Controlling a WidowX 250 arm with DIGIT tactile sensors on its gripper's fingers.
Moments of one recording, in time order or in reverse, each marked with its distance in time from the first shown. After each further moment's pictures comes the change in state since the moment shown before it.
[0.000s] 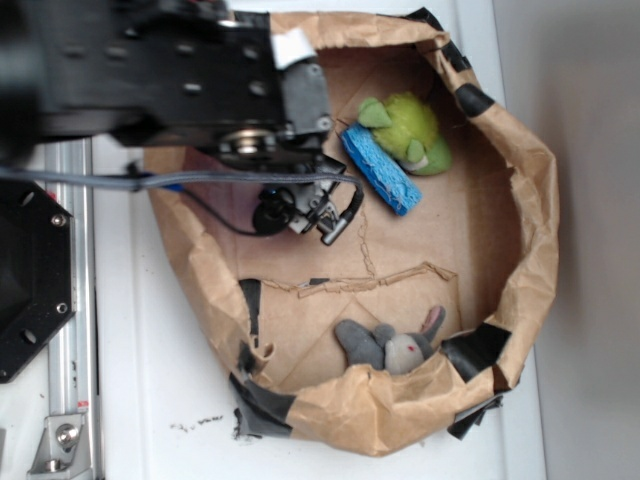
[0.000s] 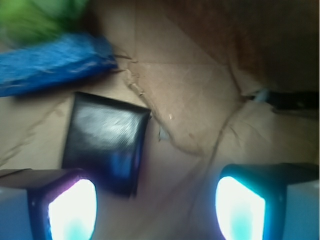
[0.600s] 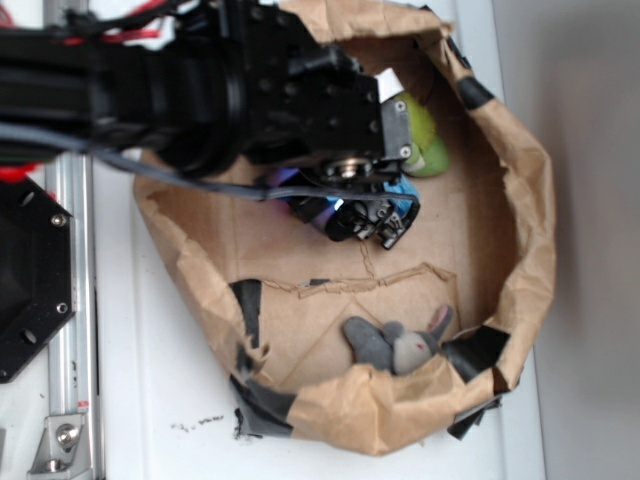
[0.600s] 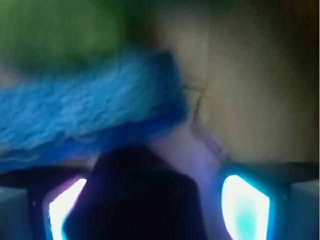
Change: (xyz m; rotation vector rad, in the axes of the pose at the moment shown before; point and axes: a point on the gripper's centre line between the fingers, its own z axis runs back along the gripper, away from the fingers) arm 0.017 -0.042 -0.034 -0.028 0.000 -0.035
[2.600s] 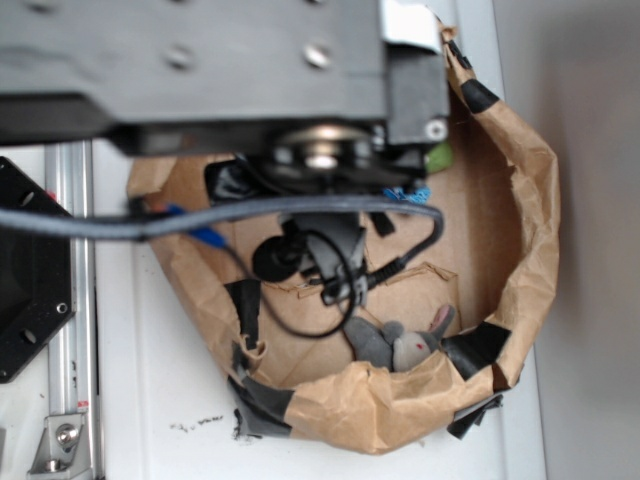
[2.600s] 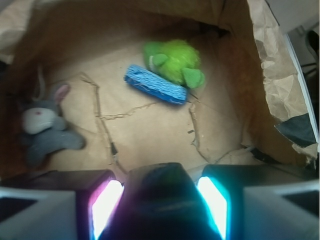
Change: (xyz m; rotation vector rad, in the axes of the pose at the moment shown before) arm -0.030 -0.001 0.149 -0.047 -0.009 -0.463
